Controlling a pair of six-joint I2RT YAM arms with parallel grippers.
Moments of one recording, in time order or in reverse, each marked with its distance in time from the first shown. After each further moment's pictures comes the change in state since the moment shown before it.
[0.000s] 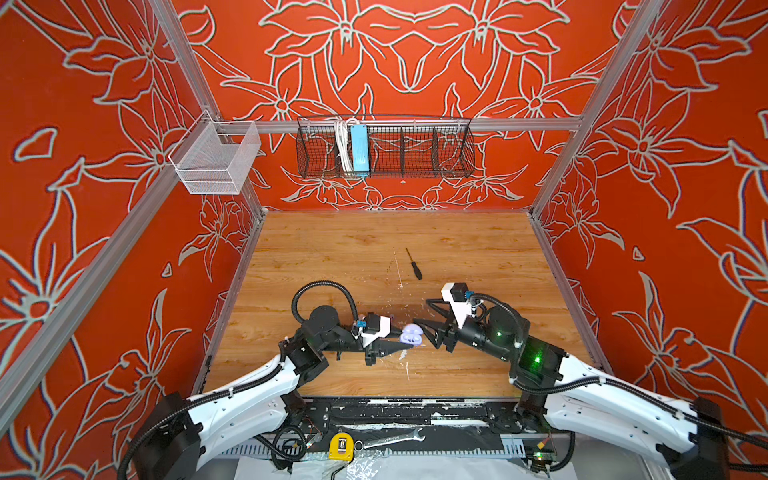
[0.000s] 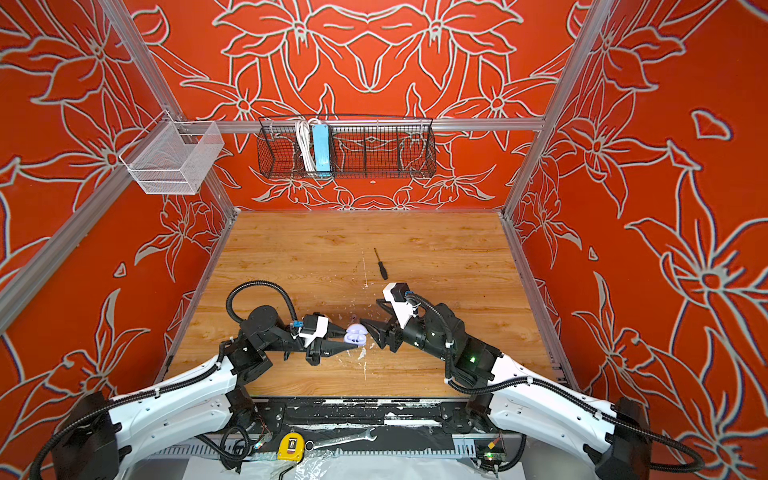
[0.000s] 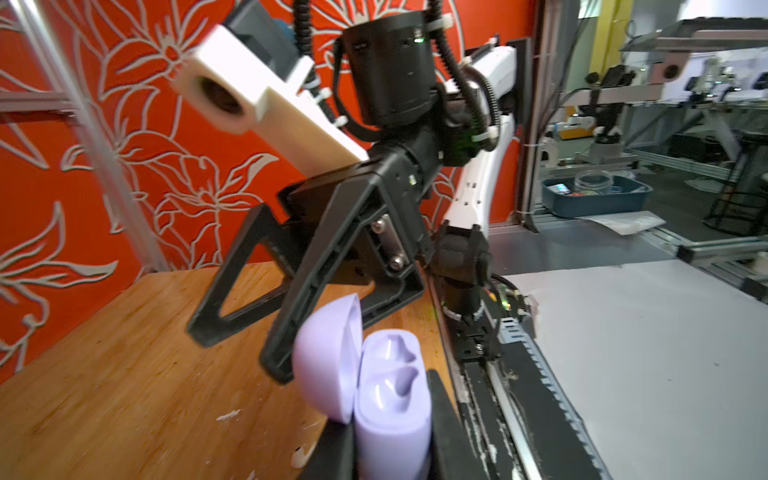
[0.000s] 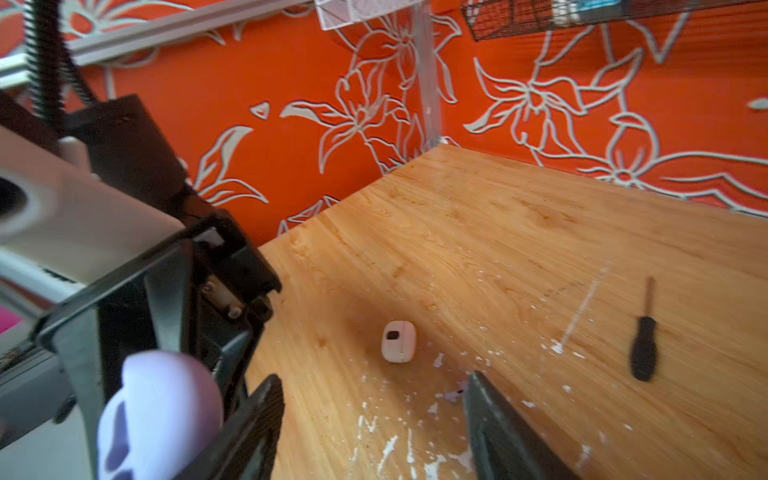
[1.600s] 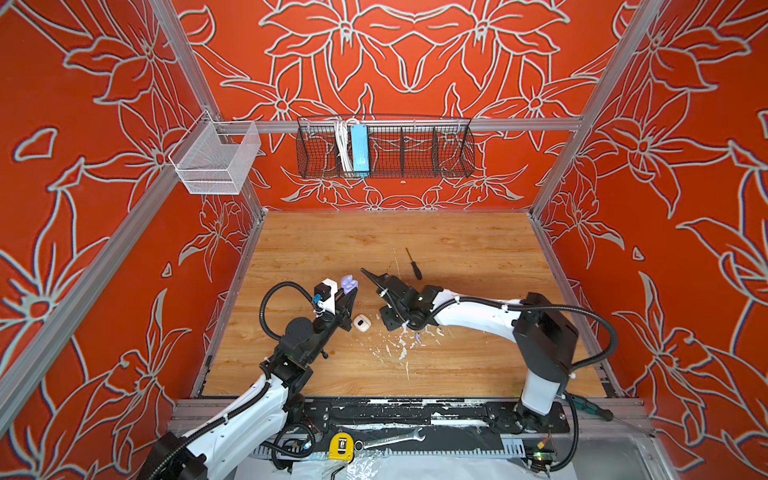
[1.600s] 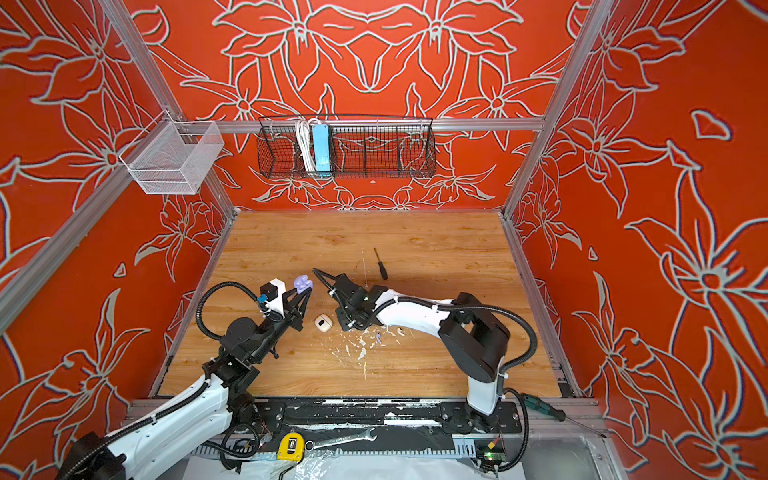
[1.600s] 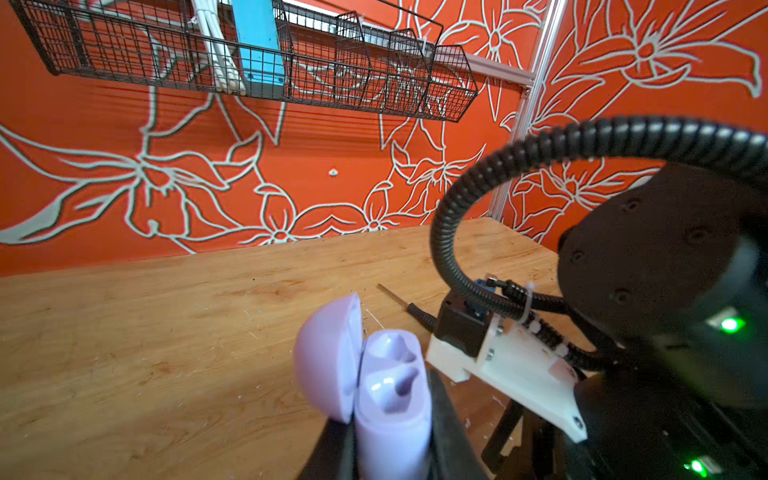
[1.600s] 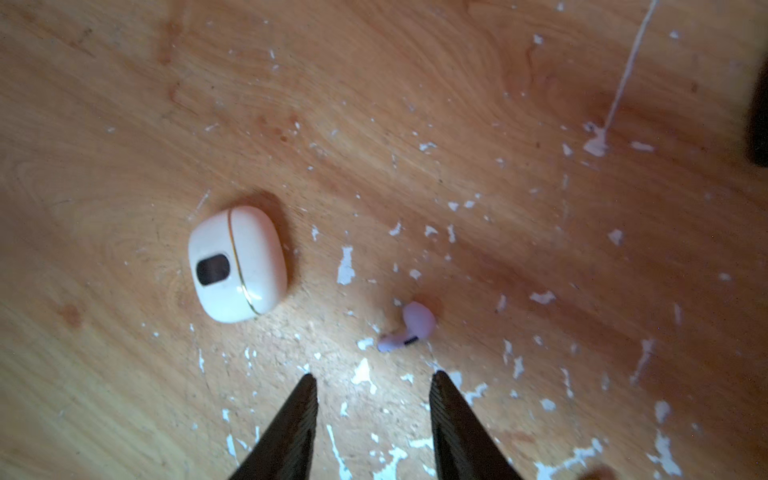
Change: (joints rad) left arm 0.224 -0.207 -0.210 -0.002 -0.815 -0.189; right arm 0.024 1.071 0.750 -0.596 0.140 0.210
